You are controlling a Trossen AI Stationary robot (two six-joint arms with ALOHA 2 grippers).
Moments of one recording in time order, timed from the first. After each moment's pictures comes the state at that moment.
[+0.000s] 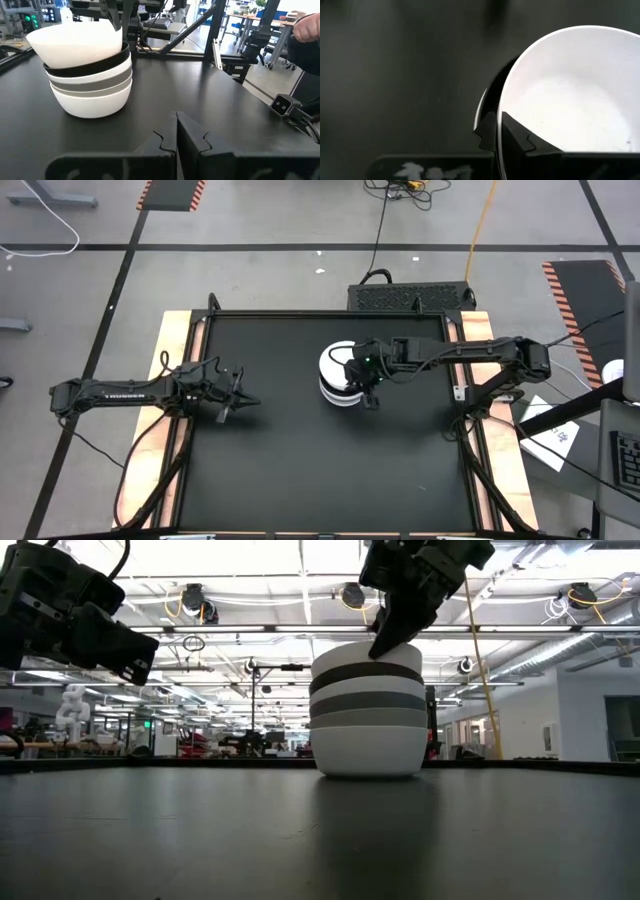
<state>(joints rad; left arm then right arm) 0.19 0.45 0.01 0.31 0.42 -0.05 -0.15 1.50 1.13 -0.53 -0.22 -0.16</state>
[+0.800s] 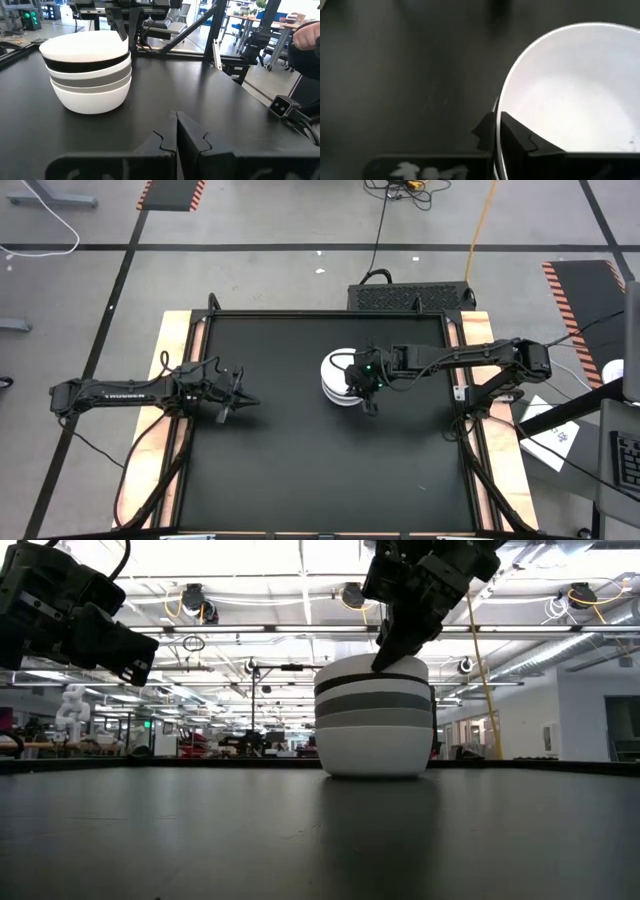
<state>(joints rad) 0.19 0.45 0.01 0.31 0.42 -0.07 -0.12 1.50 1.04 -0.43 -0.21 -0.07</state>
